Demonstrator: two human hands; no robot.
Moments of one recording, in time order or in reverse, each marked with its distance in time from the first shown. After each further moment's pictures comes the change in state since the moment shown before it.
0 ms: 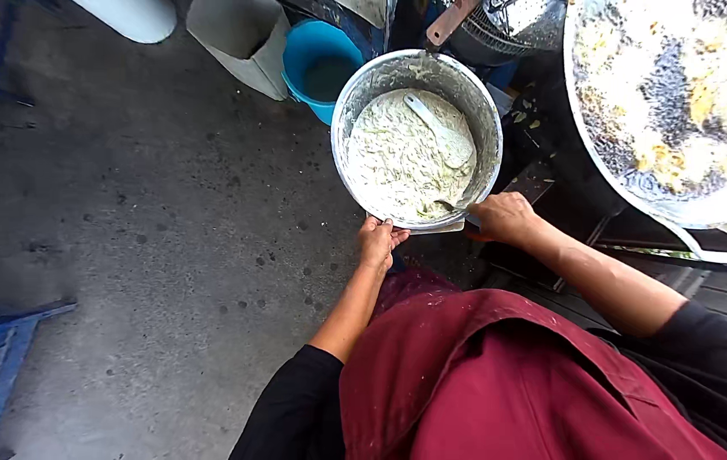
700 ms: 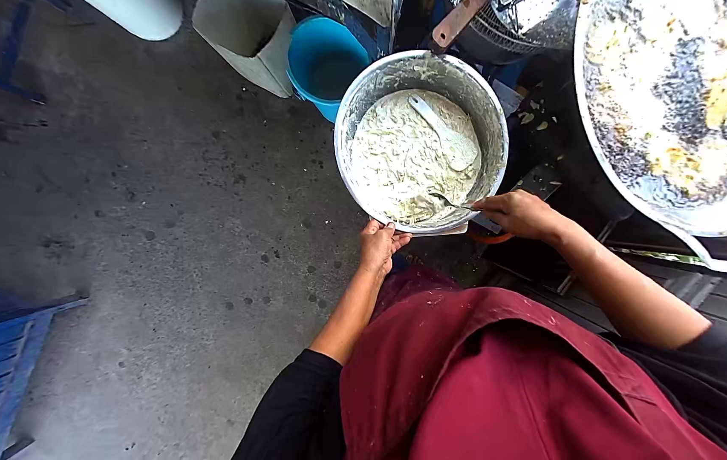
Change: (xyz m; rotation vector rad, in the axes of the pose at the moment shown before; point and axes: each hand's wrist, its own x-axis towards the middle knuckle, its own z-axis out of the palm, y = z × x) left_hand 0.006 0.000 -0.004 -0.008 -0.013 -0.023; right_hand 0.001 0.043 0.005 0.476 0.099 -0.211
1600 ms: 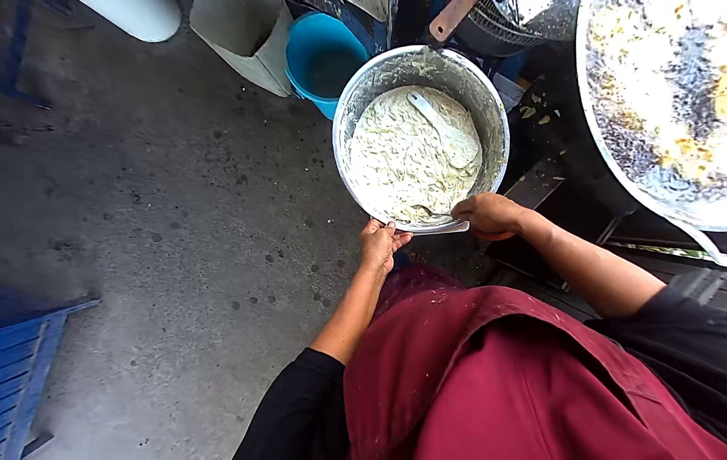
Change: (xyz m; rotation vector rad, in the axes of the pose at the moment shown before) left_hand -0.001 0.001 0.001 -0.001 0.025 0.002; right_hand 0.050 -0.006 0.025 -0.003 -0.202 0.007
